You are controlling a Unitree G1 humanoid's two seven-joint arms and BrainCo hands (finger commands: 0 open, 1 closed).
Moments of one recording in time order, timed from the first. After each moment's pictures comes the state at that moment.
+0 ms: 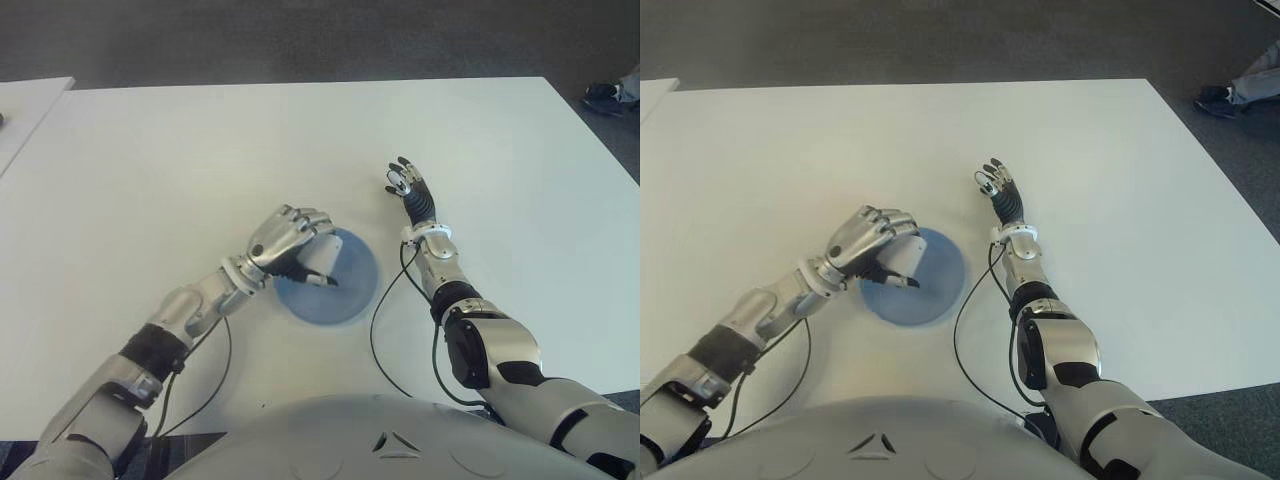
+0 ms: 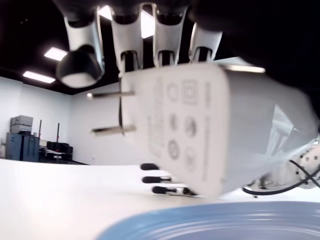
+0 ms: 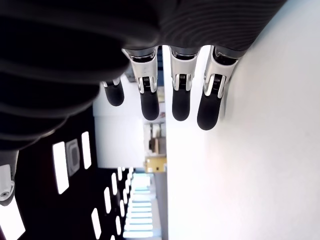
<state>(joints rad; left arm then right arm) -0.15 0.53 -0.54 0.20 1.00 -0.54 0.57 -0.57 -0.06 -0.14 1.17 0.02 -0.52 0.10</state>
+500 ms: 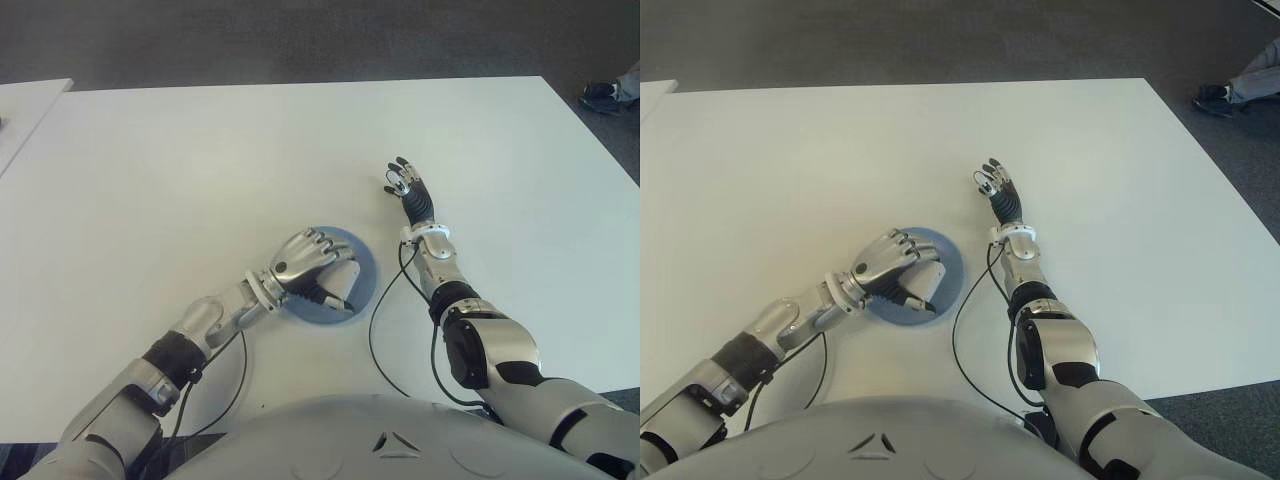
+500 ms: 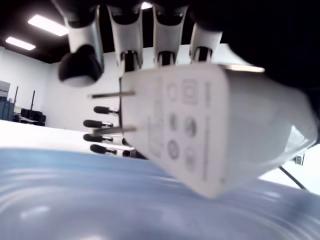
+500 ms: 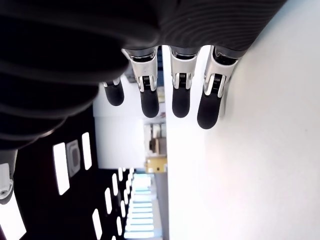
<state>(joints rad) -0.14 0.47 -0.63 0.28 1.02 -0.55 0.49 -0.57 -0.05 -0.14 1.17 0.02 -0.52 0.09</state>
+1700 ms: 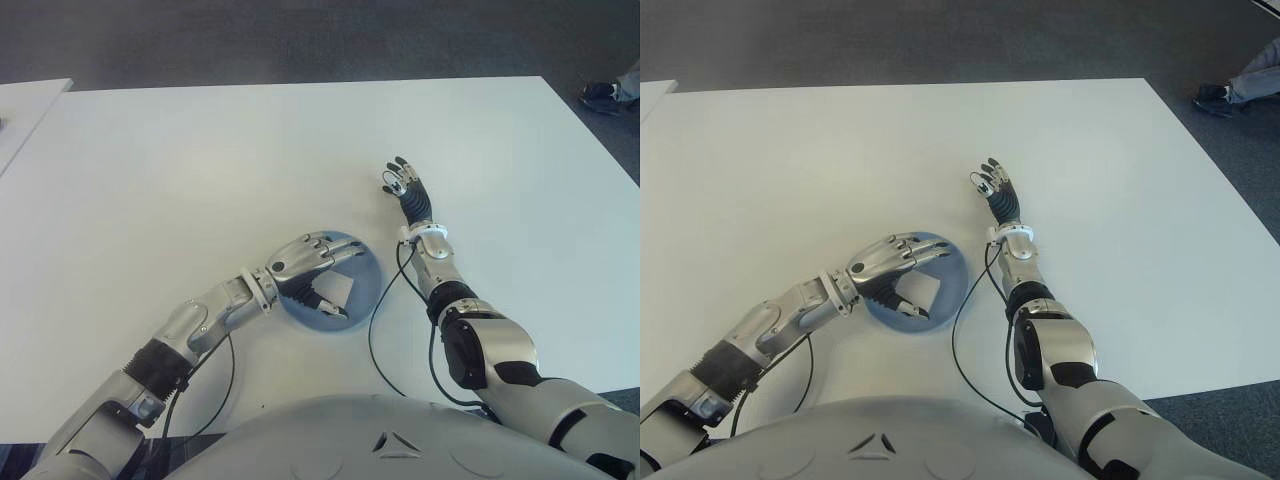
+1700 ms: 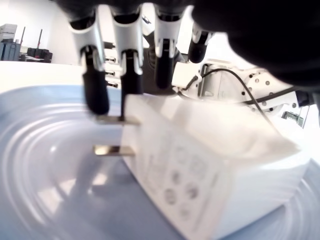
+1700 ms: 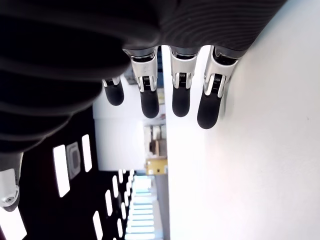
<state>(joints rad) -0.06 0.54 -0.52 0.07 0.88 -0.51 0.11 -0.57 -0.04 -0.14 1.17 0.02 -0.52 0.08</state>
